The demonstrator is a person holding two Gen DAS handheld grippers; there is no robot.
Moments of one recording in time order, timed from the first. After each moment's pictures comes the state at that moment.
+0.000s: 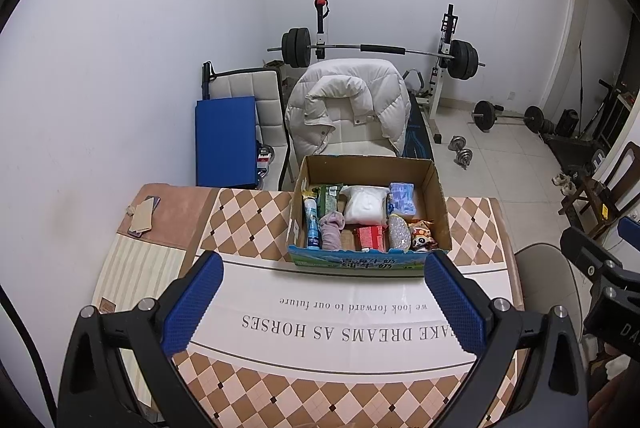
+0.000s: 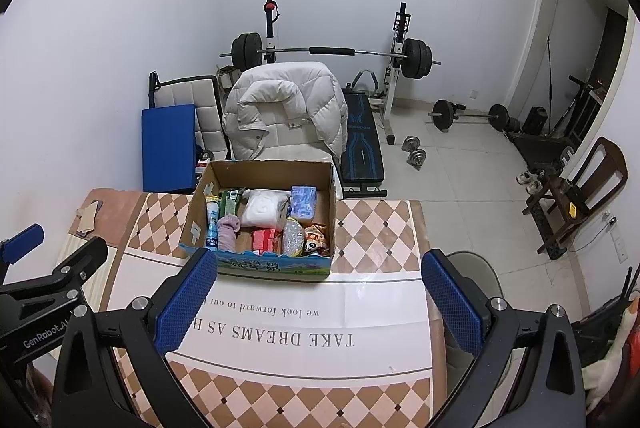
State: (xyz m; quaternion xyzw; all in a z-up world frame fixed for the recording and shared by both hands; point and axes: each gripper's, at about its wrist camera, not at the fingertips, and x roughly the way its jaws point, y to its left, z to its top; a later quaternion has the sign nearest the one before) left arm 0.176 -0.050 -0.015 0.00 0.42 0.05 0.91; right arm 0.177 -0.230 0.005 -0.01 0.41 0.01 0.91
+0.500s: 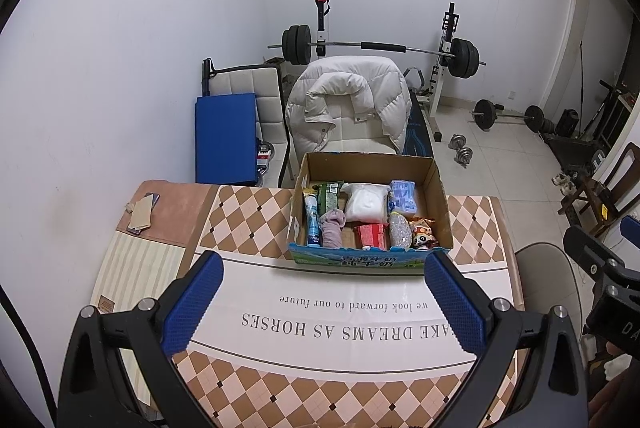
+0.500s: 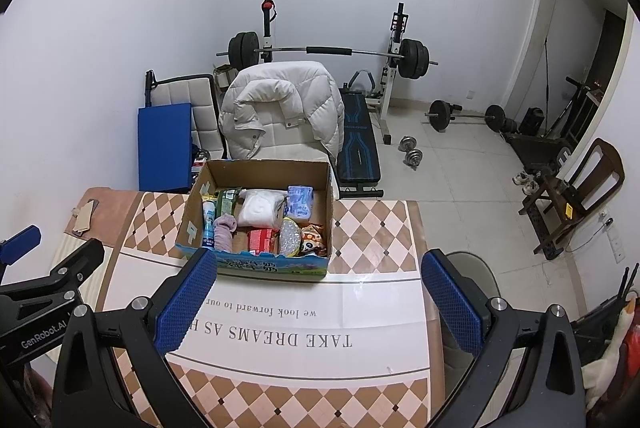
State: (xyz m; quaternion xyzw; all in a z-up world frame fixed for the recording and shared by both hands) left arm 0.177 -0.049 -0.019 0.00 0.42 0.05 0.91; right arm 0.177 -0.229 0.005 -0.02 0.41 0.00 0.91
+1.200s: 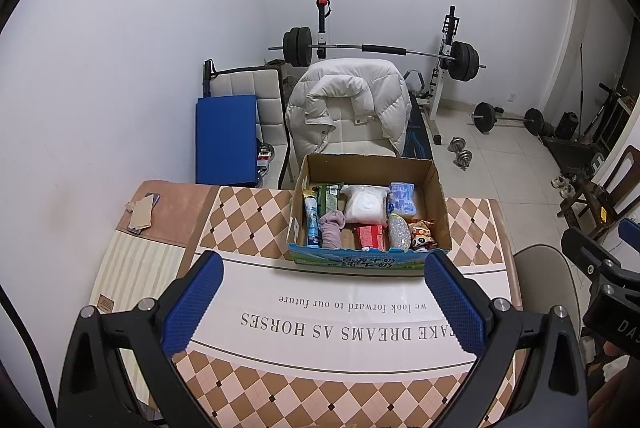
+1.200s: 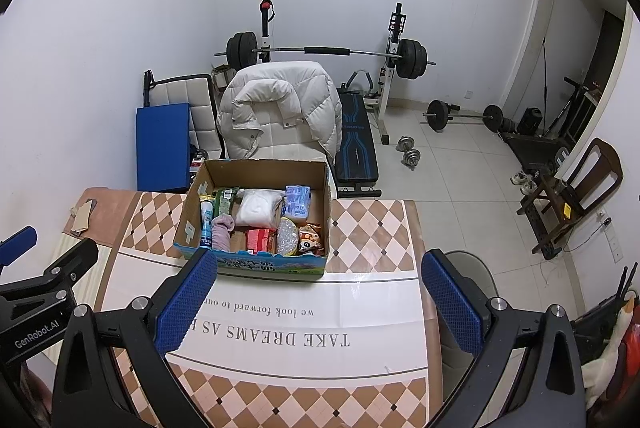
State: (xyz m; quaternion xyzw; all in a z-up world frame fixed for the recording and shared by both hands) left arm 0.175 -0.052 -0.026 -0.01 0.42 0.06 0.91; right arm 0.177 -0.229 -0.001 -0.02 0.41 0.00 0.91
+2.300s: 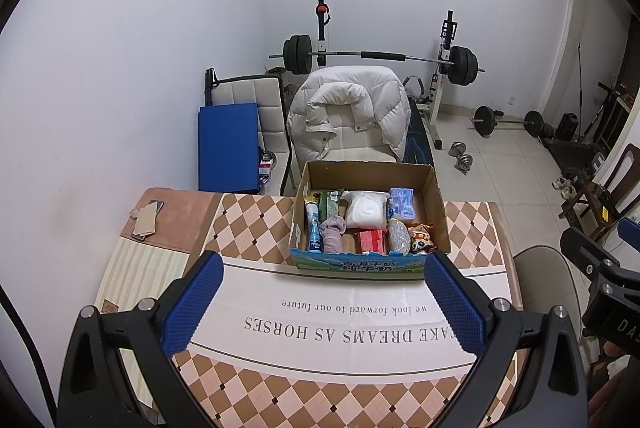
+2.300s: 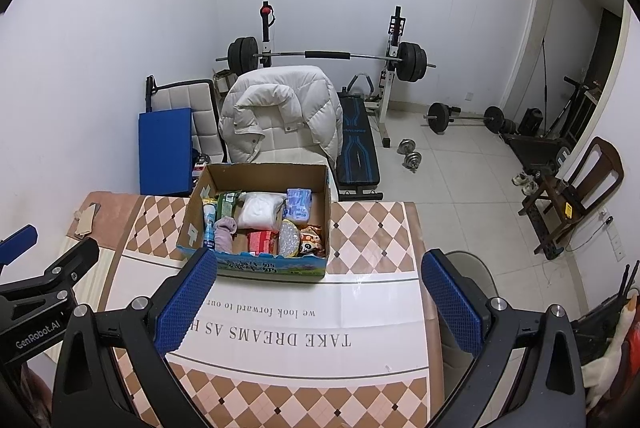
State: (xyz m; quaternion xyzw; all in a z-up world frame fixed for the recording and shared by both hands) left arm 0.175 -0.051 -0.016 -0.01 0.41 0.06 0.91; right arm 0.179 -0.224 0.002 -0.02 0.41 0.00 0.91
